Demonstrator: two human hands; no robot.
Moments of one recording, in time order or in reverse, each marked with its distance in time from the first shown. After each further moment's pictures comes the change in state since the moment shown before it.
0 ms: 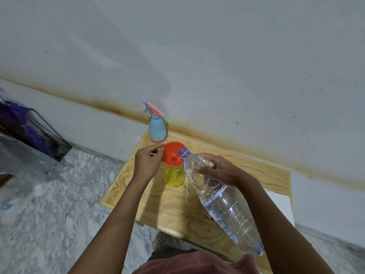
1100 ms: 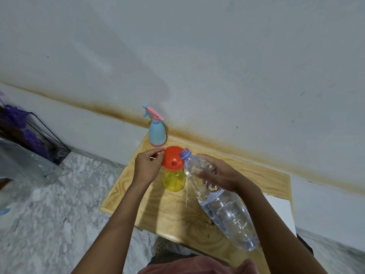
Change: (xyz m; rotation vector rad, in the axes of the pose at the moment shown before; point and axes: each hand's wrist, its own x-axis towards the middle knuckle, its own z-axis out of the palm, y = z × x) left_hand 0.001 0.002 -0.002 0.019 -0.009 0.004; right_hand 0.006 0.015 0.000 -0.025 0.070 -0.055
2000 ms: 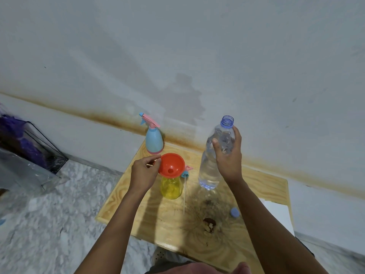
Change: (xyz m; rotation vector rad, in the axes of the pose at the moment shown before) left_hand 0.000 0.008 0.001 0.048 0.000 0.021; right_hand 0.033 0.003 -0.016 0.207 0.900 -0.171
